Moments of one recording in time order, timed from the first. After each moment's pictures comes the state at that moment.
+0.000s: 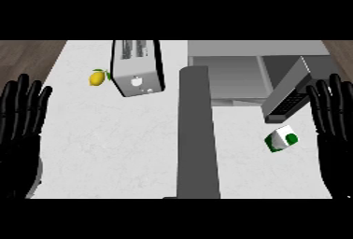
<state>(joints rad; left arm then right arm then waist) 0.01 0.11 0.01 -2.10 -0.01 0.01 0.02 0.00 -0.08 0.03 -2.10 0.01 -0.01 -0.01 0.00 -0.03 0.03</state>
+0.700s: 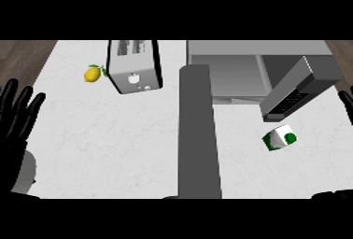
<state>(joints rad) 0.04 0.17 0.14 -2.08 0.37 -0.17 0.10 0.04 -0.27 -0.21 -2.02 -0.31 0.25 -0.03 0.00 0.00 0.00</state>
